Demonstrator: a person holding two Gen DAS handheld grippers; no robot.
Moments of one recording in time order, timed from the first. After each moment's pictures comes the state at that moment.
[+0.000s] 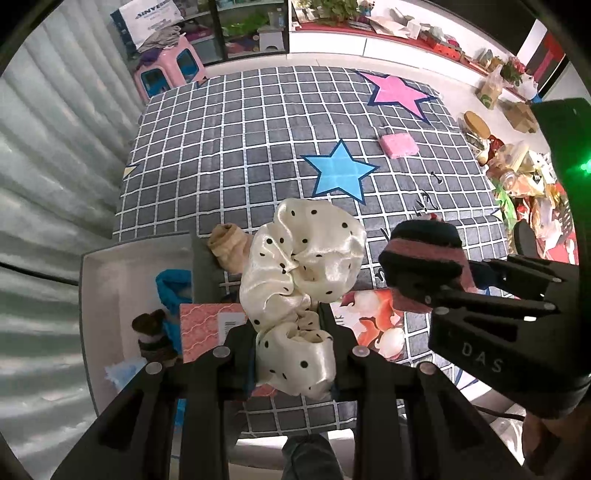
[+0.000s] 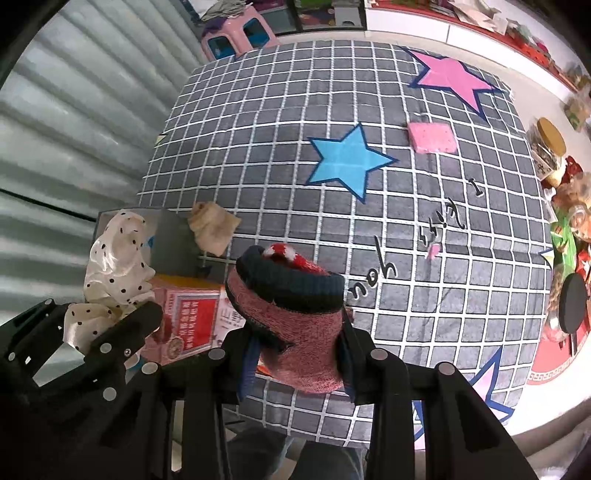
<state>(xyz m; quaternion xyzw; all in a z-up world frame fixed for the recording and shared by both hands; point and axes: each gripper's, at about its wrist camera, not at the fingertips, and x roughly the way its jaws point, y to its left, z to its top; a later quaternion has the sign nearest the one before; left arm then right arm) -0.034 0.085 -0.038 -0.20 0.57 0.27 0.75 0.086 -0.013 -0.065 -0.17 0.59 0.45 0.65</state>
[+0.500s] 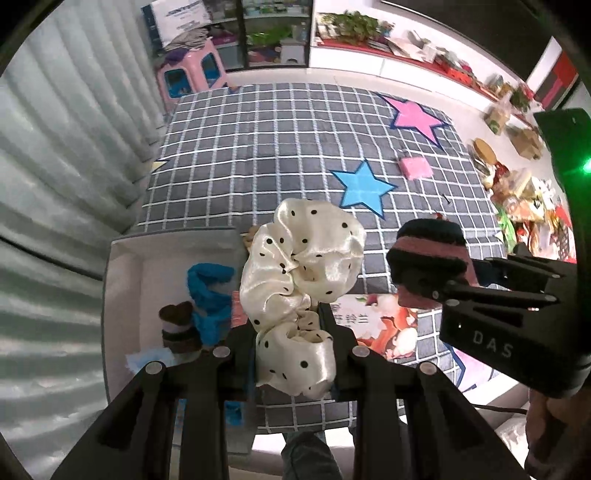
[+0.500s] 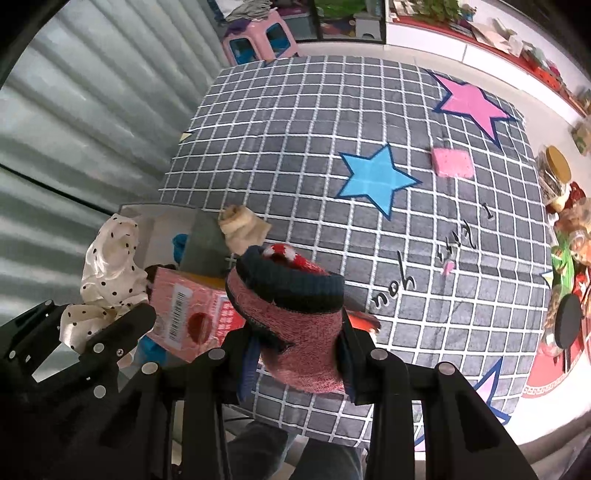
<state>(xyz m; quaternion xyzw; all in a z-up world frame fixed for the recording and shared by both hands) -0.081 0.109 -0.014 -0.23 0.54 0.30 0.76 0.055 0.009 -0.037 -0.19 0.57 0.47 0.65</state>
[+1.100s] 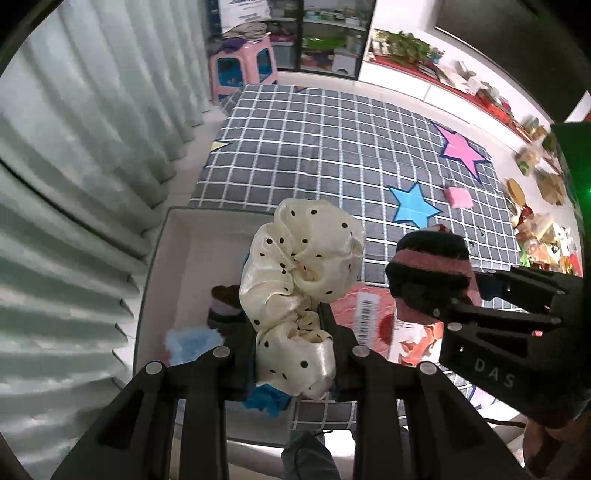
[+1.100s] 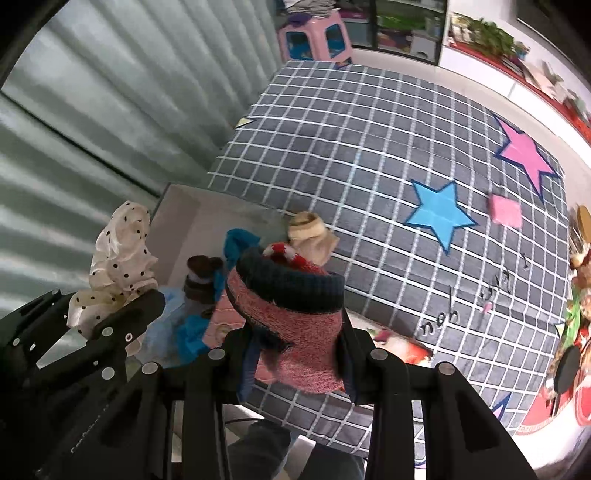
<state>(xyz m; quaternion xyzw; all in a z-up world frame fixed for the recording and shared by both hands) -0.153 0.144 -0.010 -0.27 0.51 0.37 0.73 -0.009 0.065 -0.019 -0.24 0.53 0.53 0.62</state>
